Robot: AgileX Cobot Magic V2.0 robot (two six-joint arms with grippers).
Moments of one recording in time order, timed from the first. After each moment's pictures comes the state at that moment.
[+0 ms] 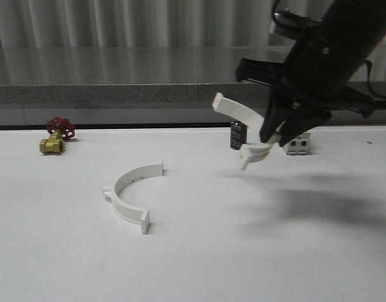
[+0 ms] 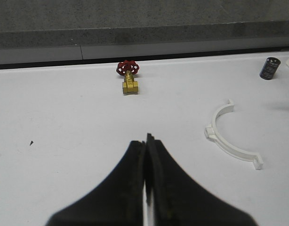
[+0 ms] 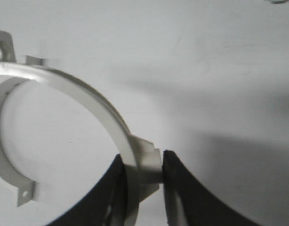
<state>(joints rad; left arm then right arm) -0.11 0.37 -0.53 -0.10 0.65 0.09 0.37 1.73 -1.18 0.26 0.56 0.22</state>
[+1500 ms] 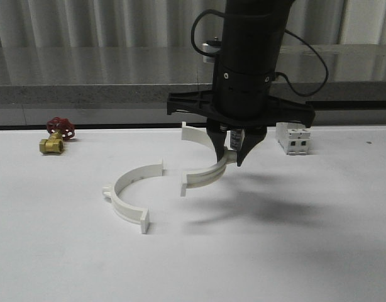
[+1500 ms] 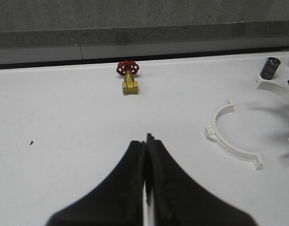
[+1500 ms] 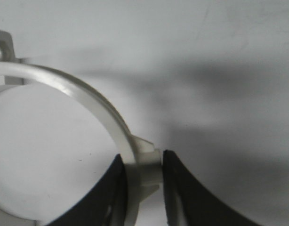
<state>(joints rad) -0.11 0.37 -0.53 -0.10 0.65 0.09 0.63 1.94 -1.42 -0.24 0.77 0.92</state>
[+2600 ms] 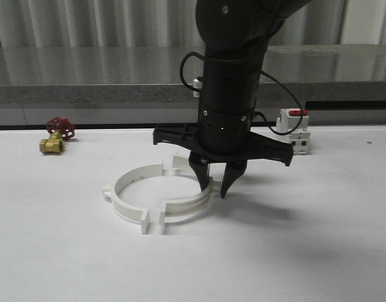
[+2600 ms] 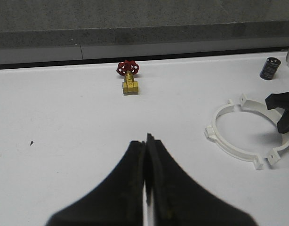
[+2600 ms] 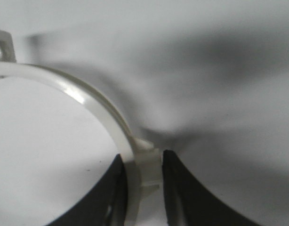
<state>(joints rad) -0.11 0.37 -0.53 -0.10 0.65 0.09 0.66 2.04 -1.43 -0.20 0.72 1.01</state>
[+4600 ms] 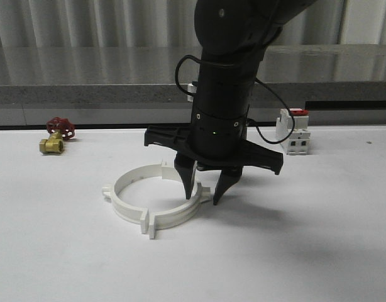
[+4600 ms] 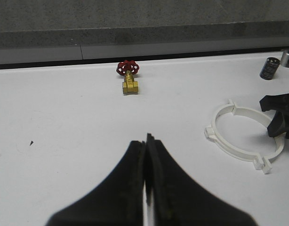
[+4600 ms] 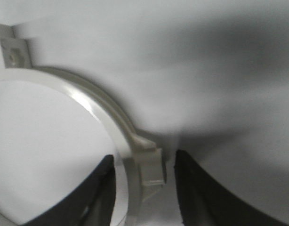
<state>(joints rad) -0.11 0.37 -0.53 -0.10 0.65 0.09 0.66 2.06 -1.44 -0.10 0.68 0.95</state>
